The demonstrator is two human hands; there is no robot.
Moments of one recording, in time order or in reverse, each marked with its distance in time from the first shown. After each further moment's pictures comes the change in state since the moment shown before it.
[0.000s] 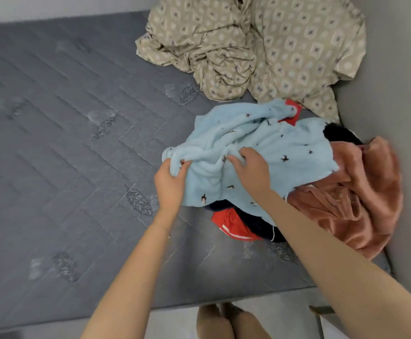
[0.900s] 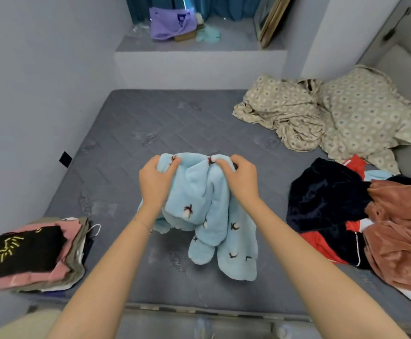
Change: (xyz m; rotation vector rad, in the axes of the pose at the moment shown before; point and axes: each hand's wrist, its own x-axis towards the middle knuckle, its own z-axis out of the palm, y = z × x) left_hand -0.015 0.035 -0.492 0.024 0.269 0.193; right_hand -0.188 -0.427 0.143 0.462 0.002 -0.136
